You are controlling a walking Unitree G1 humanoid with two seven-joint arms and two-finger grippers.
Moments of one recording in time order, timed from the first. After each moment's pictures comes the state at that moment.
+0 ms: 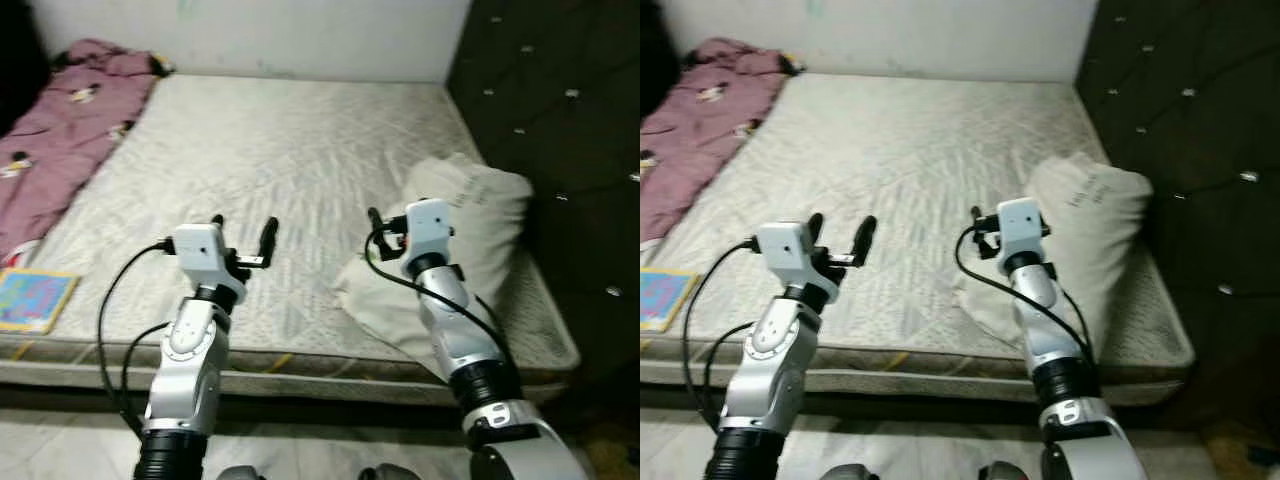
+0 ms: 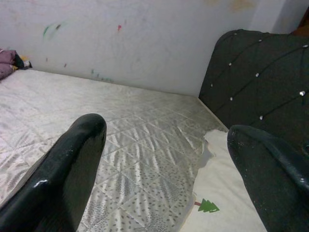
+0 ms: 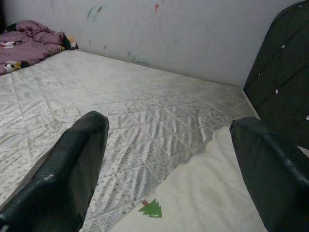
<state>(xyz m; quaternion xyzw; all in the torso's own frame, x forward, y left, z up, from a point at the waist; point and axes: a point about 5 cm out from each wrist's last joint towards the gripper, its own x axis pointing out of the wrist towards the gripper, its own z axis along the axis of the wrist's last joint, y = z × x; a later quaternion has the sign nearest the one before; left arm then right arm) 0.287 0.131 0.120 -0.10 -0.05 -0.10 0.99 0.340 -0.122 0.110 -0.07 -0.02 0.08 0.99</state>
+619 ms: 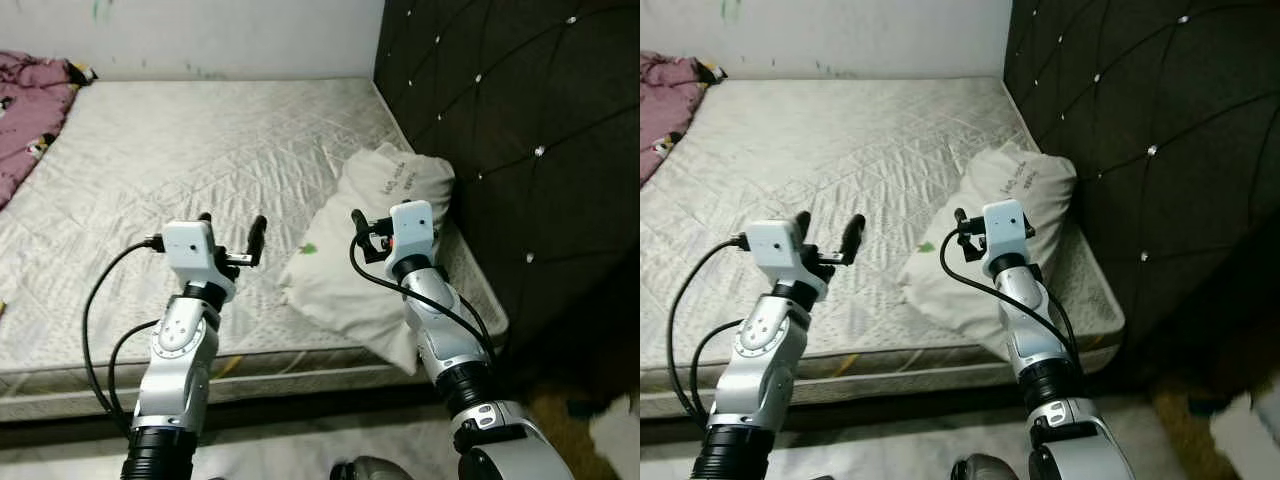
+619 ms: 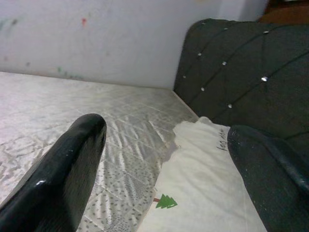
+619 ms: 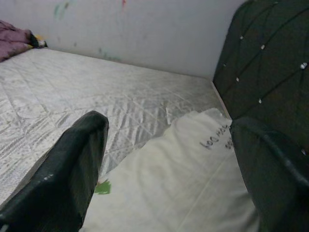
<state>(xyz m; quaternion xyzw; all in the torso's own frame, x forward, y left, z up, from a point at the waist) 0.288 0.138 0.119 -0.09 -0.04 -0.08 0.99 0.340 -0.111 0.111 -0.06 -0.02 0.10 0.99</state>
